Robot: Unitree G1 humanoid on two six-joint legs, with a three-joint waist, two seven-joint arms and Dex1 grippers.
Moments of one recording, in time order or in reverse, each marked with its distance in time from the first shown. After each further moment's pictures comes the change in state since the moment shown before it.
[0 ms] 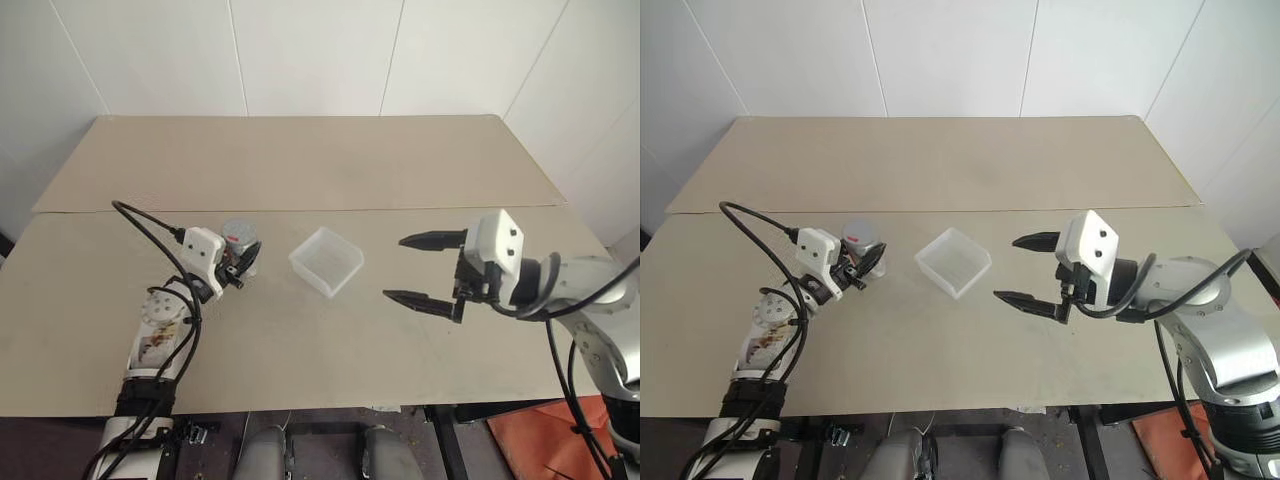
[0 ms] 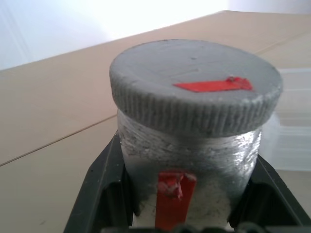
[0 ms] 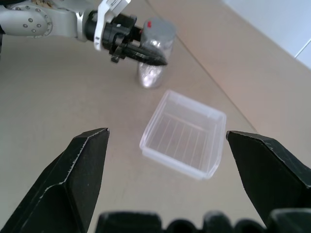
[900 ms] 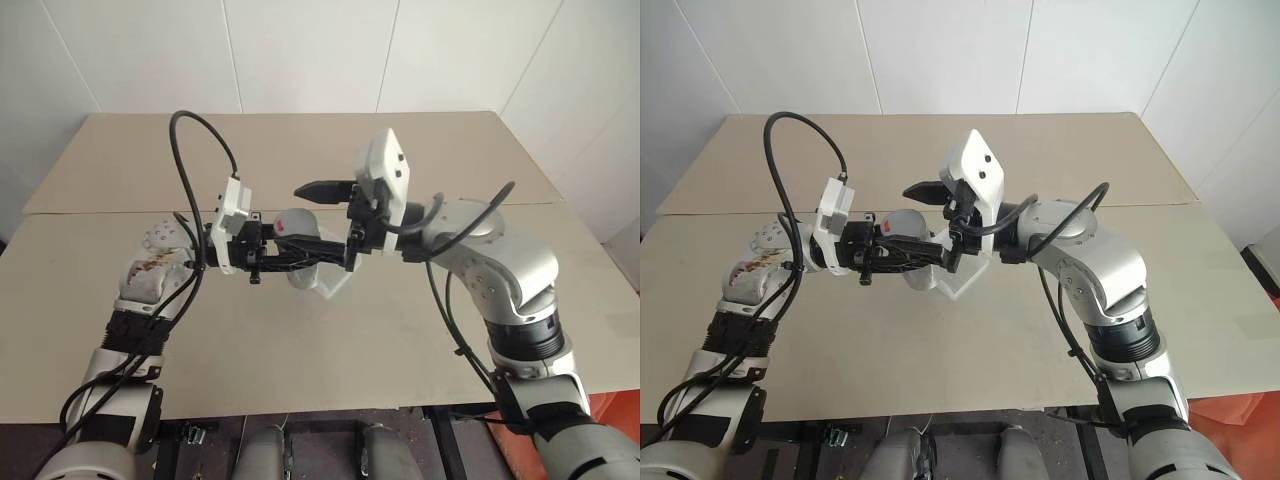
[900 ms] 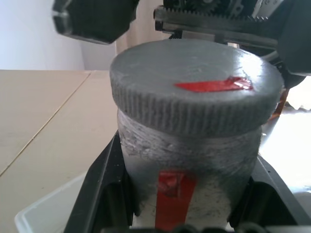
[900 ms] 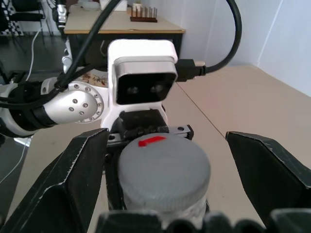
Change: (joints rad) left arm -0.314 0.063 -0.164 0.022 -0.249 0.211 -0.660; right arm -0.437 0.386 0.234 0.173 0.038 0.241 -0.197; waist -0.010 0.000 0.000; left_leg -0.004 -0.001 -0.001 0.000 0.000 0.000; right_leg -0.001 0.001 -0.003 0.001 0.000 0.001
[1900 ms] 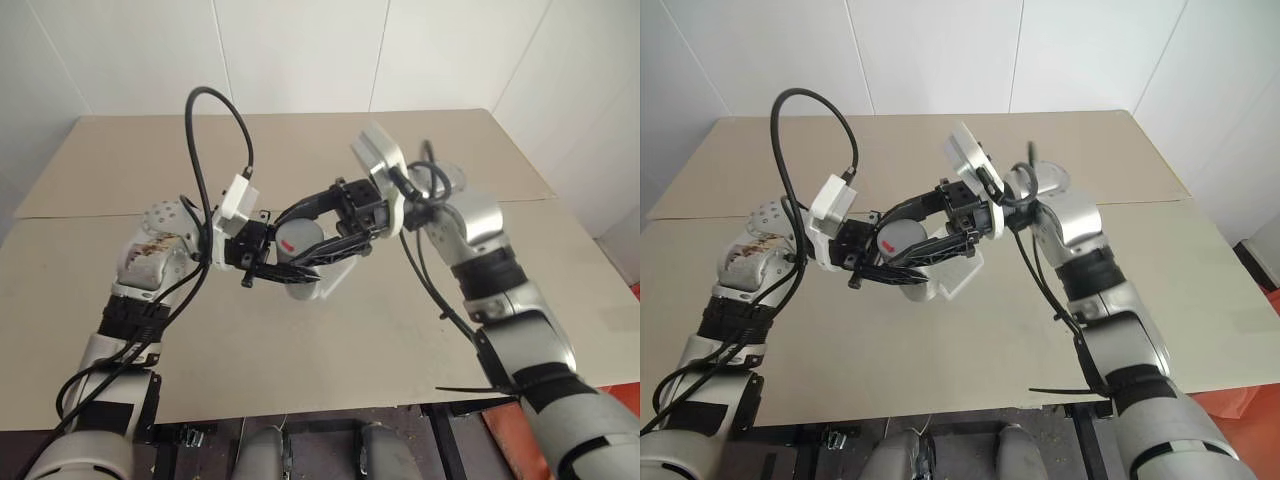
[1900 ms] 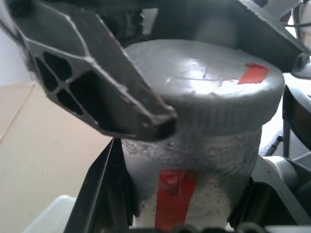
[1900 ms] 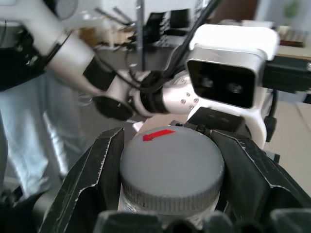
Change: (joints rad) left arm -0.071 0.055 -0.028 -0.029 0.017 0.030 -0.200; right arm -0.344 0.095 0.163 0.814 0.002 -0.535 0.827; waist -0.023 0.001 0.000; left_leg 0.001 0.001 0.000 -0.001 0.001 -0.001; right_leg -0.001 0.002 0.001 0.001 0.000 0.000
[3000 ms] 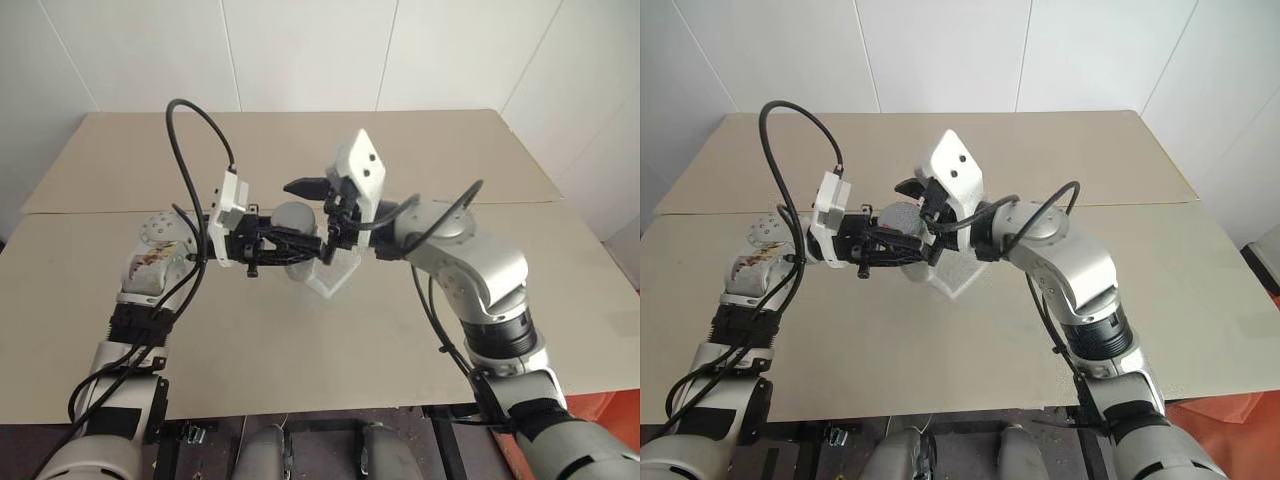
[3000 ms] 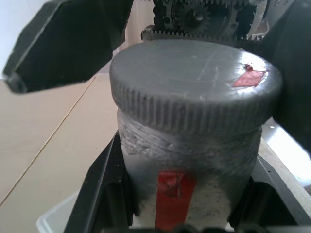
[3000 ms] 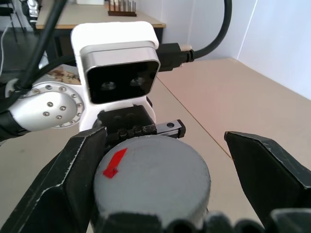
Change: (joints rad) left arm 0.036 -0.081 0.067 0.074 0.041 -0.078 0.157; right arm 0.315 0.024 -0.123 -0.785 -0.119 0.572 -0.941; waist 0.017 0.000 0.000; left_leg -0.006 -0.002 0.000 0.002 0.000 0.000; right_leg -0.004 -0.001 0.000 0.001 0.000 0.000
